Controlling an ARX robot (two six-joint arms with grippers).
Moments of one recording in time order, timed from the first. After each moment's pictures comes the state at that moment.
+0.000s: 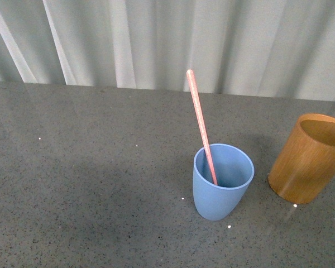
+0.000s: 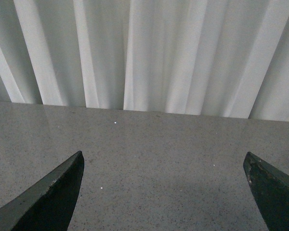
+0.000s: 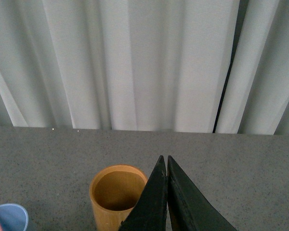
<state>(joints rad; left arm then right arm) 0.00 0.00 0.02 0.00 0.00 0.00 0.00 0.77 0.10 0.66 0.00 -0.01</state>
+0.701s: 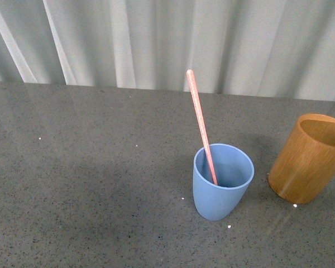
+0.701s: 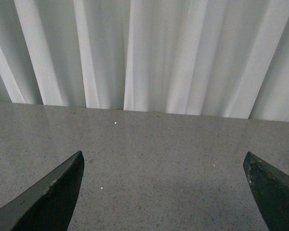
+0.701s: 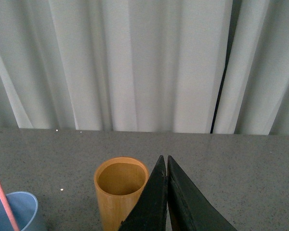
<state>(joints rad) 0.00 0.00 0.02 0.00 0.00 0.00 0.00 0.46 0.02 0.46 0.00 -0.01</state>
